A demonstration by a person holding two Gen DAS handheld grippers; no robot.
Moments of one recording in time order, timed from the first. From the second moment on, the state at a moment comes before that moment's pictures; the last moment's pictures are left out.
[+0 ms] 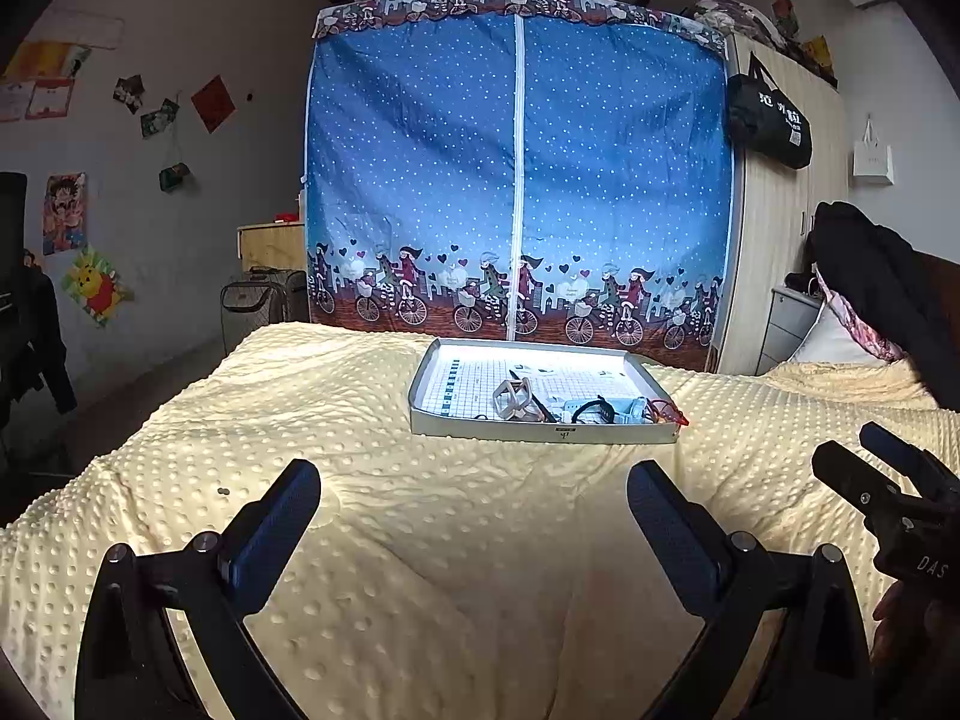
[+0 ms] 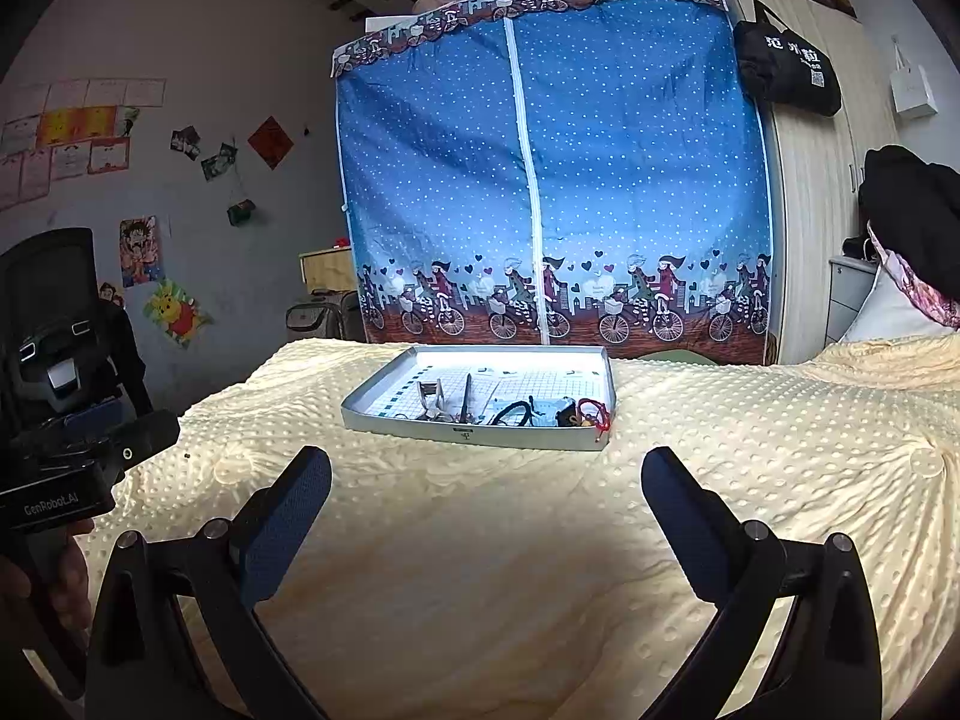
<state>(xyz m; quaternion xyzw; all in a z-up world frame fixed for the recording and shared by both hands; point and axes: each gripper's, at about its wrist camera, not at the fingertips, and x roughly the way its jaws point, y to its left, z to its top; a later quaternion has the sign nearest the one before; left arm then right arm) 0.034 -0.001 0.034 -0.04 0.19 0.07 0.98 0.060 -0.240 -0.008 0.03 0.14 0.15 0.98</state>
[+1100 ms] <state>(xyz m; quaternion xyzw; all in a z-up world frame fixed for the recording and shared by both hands) 0.040 0.005 0.026 -0.05 0.22 0.07 0.97 0.067 -0.229 -0.020 0.03 0.16 0.16 0.97</state>
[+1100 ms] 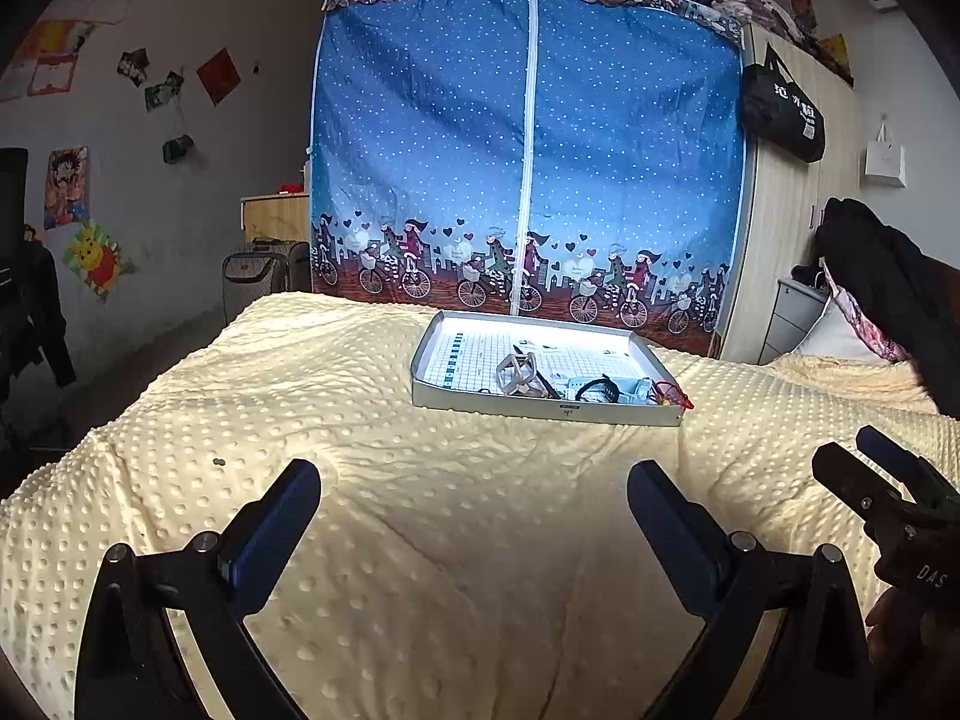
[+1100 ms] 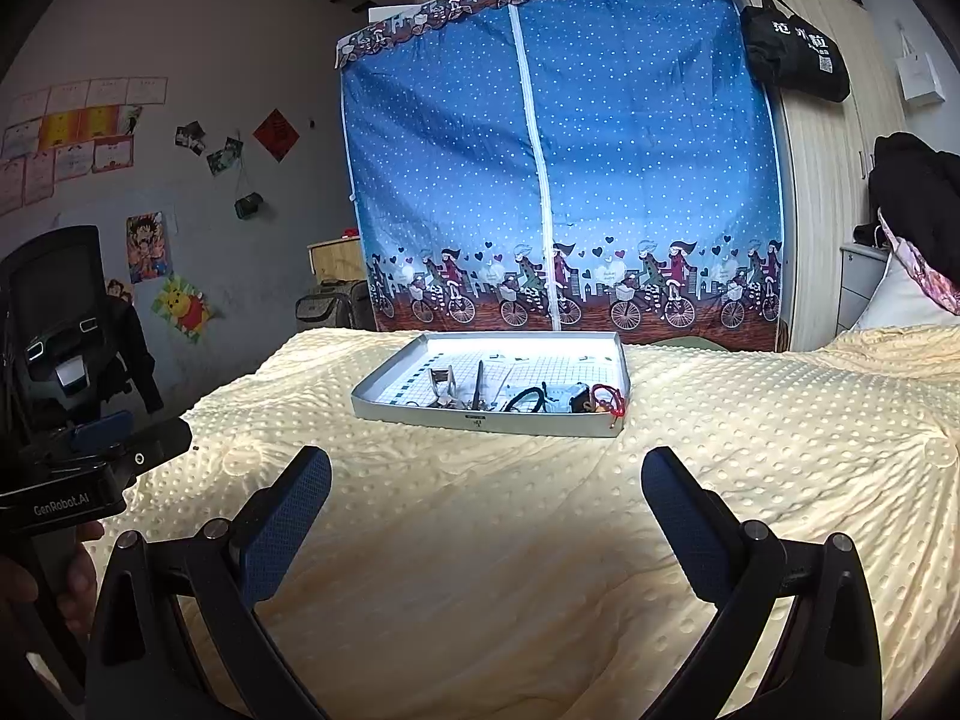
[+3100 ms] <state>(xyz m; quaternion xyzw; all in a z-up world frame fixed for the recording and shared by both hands) 0.039 0.011 0.027 -0.07 0.22 0.07 0.97 0.068 -0.236 -0.024 0.04 0.16 0.15 0.97</state>
